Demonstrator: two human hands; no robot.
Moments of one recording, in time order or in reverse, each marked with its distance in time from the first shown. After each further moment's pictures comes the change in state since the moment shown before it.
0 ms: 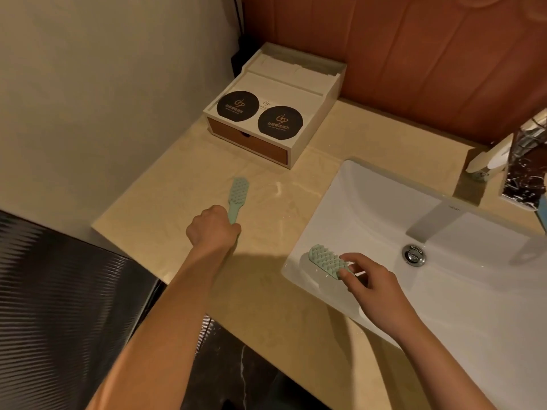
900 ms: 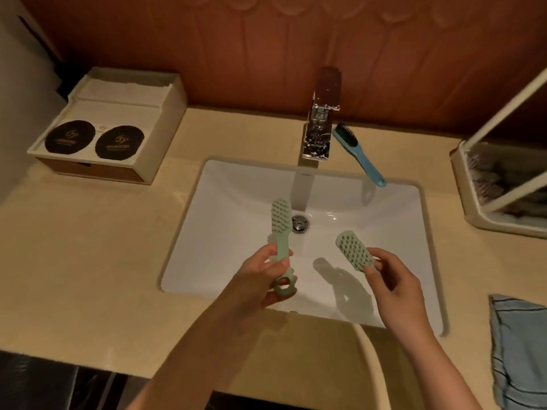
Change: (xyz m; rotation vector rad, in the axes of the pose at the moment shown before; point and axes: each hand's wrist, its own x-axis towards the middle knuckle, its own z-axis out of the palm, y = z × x) left_hand -0.202 0.161 0.052 -1.114 -0.971 0.305; right_hand -0.121 0.123 -0.112 0.381 0.660 0.143
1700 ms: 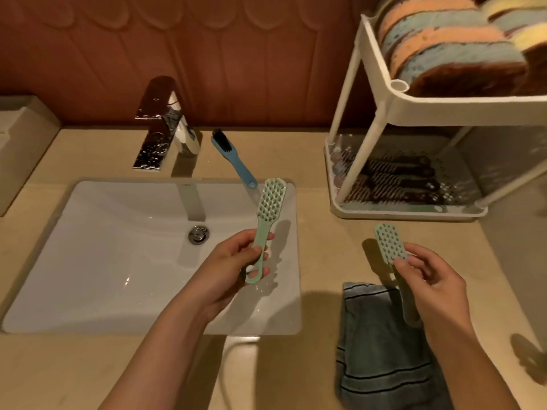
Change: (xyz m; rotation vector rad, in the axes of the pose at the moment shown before) left_hand 0.050 0.002 0.216 0.055 -0.060 0.083; right_hand 0.041 0.066 -0.253 0.203 0.322 0.178
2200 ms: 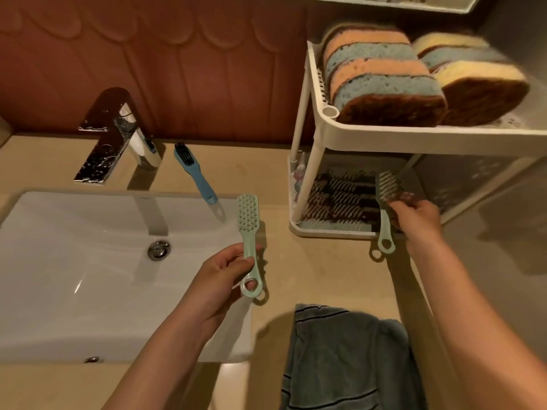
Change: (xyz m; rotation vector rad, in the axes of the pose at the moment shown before) left_hand 0.023 -0.011 0.070 -0.078 0.100 0.006; right_hand 0.157 -0.042 -0.025 -0.039 0.140 0.093
